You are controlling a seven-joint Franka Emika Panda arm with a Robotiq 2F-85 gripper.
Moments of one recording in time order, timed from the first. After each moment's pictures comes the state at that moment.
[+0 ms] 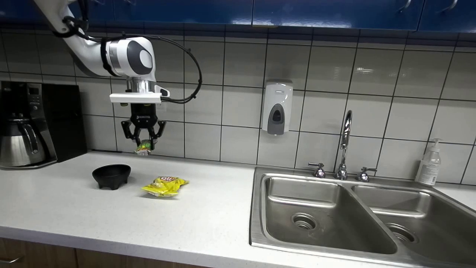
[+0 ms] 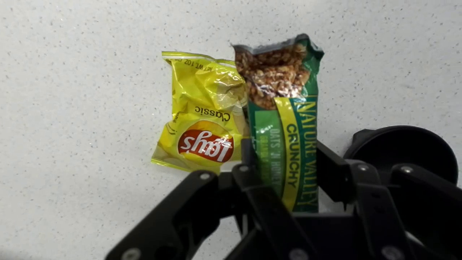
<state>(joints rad) 0.07 0.07 0.04 -2.12 -0.09 2.11 -0.22</state>
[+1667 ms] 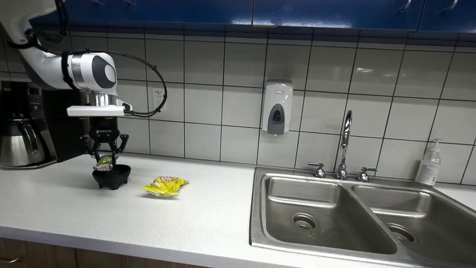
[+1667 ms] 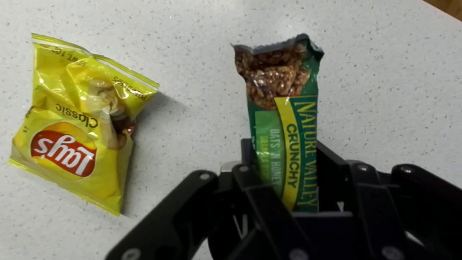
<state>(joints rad) 0.19 0.13 0.15 -2.17 -0.10 2.11 -0.17</state>
